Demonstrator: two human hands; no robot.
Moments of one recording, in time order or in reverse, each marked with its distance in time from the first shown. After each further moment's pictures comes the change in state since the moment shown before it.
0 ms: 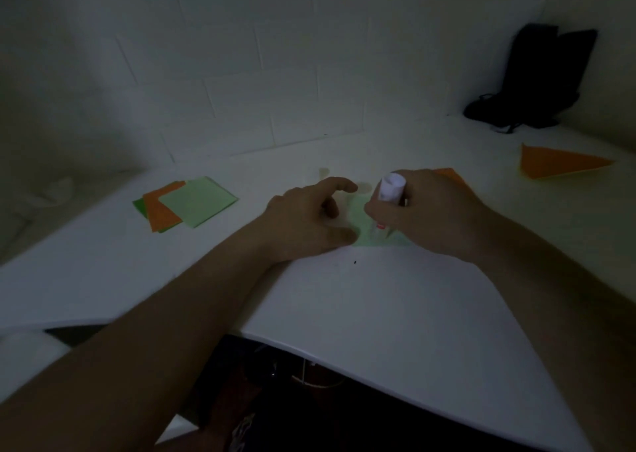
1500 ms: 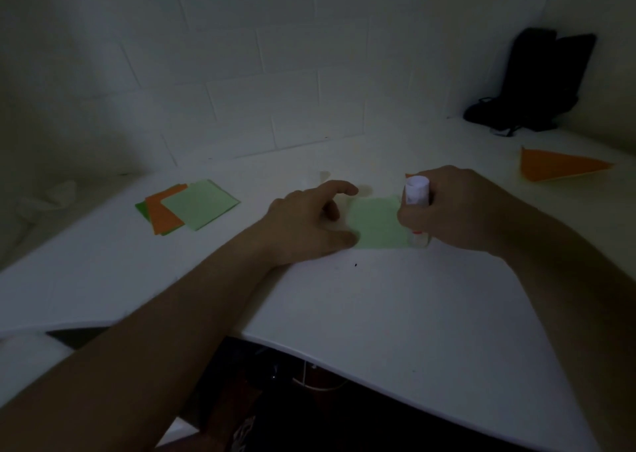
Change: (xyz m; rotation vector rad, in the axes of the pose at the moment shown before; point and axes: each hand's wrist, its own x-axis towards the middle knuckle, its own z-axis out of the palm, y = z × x) left_hand -0.002 0.000 -0.001 0.002 0.001 0.007; right_hand -0.002 0.023 -0.020 -0.149 0.019 0.001
